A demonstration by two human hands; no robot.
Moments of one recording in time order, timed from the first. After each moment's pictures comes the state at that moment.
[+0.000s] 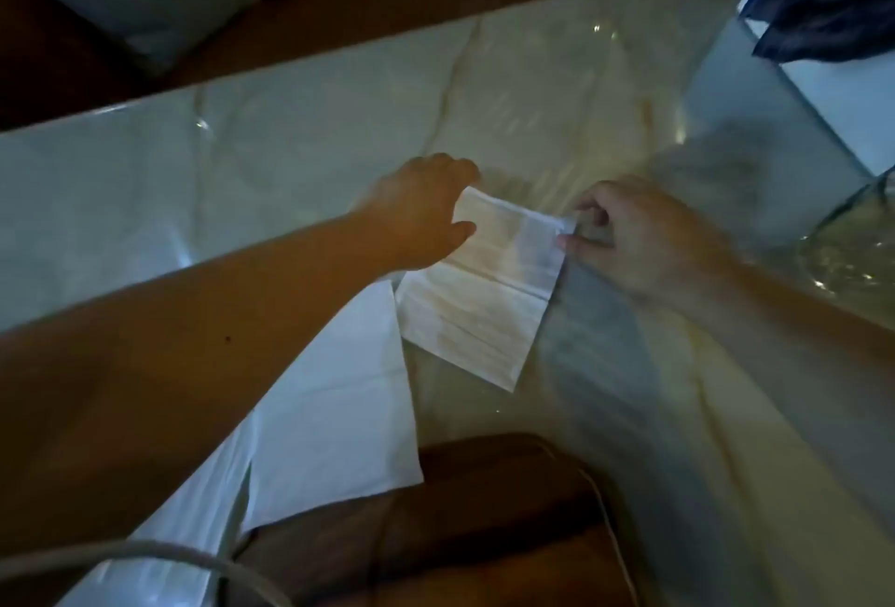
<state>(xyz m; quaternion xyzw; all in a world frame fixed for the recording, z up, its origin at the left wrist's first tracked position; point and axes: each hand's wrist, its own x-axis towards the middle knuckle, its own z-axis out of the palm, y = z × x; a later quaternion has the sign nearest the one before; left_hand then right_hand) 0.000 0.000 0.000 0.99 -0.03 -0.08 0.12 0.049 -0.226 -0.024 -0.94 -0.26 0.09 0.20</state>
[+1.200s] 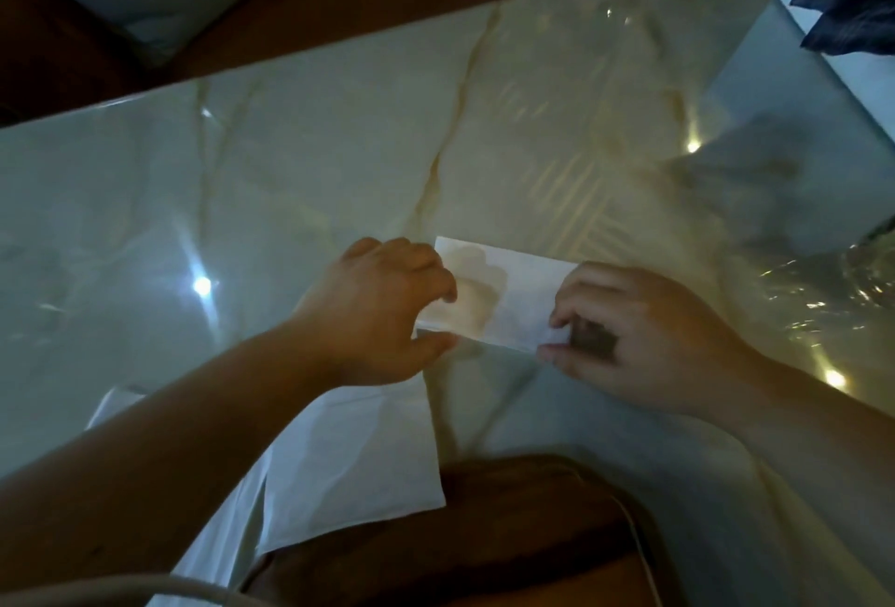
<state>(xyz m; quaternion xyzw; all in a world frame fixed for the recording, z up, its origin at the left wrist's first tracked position) -0.079 0.019 0.006 0.99 -0.09 -0.11 0.08 -0.010 -0.221 -0.017 -0.85 -0.46 0.08 0.26</state>
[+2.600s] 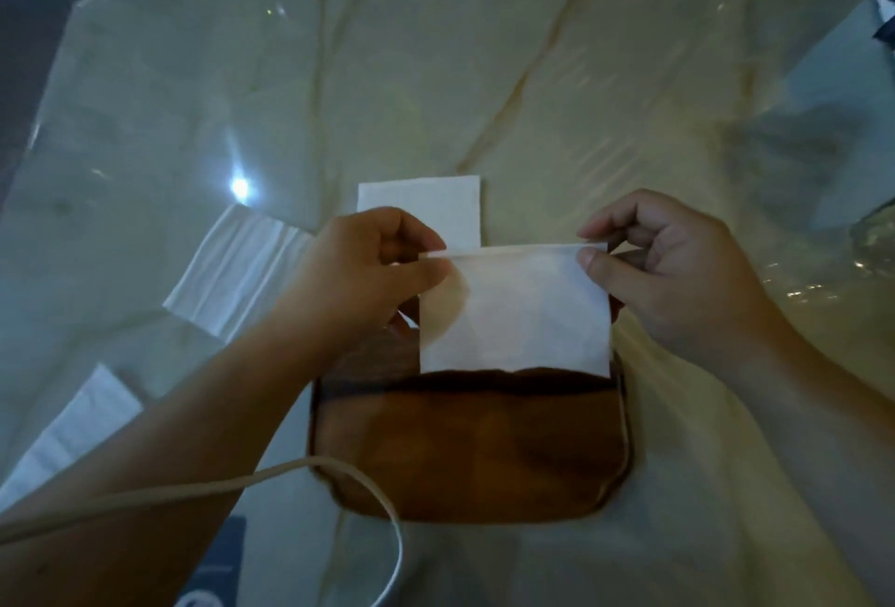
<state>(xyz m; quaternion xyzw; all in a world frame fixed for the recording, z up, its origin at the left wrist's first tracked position) -0.218 -0.011 0.067 0.76 0.33 -0.03 0.55 -0.091 -0.215 0.046 -0.78 -0.25 0.23 0.52</state>
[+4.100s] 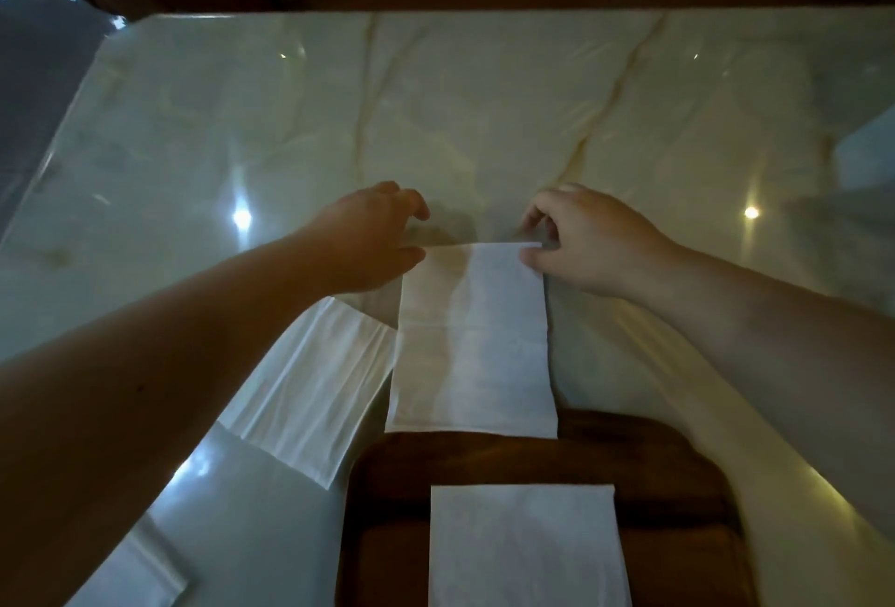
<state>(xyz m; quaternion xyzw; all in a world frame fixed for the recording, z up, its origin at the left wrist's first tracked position) -0.147 0.122 0.000 0.97 0.16 -0.12 0.17 -0.014 -0.069 -0.012 -0.87 -0.43 0.18 0.14</state>
